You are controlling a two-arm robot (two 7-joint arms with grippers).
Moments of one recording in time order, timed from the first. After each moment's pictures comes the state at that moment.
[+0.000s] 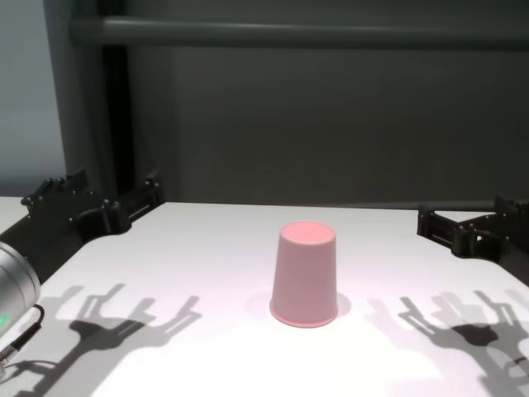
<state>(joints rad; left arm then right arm) -0.05 0.28 0.27 -1.47 -0.34 -0.20 -0.09 0.13 0.30 -0.43 -1.51 0.29 -0.02 -0.20</state>
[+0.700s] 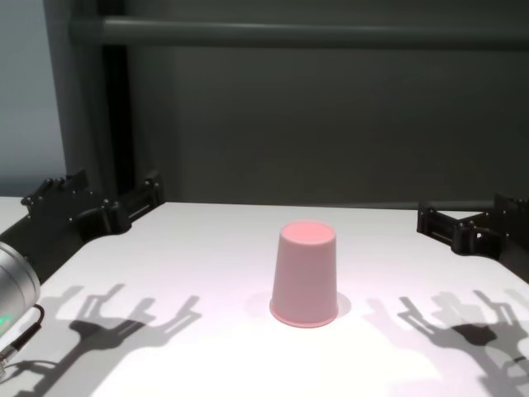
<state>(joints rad) -0.05 0.28 0.27 -1.47 -0.34 -0.20 -0.09 0.13 0.30 -0.43 -1.51 0.29 -0.02 -0.20</state>
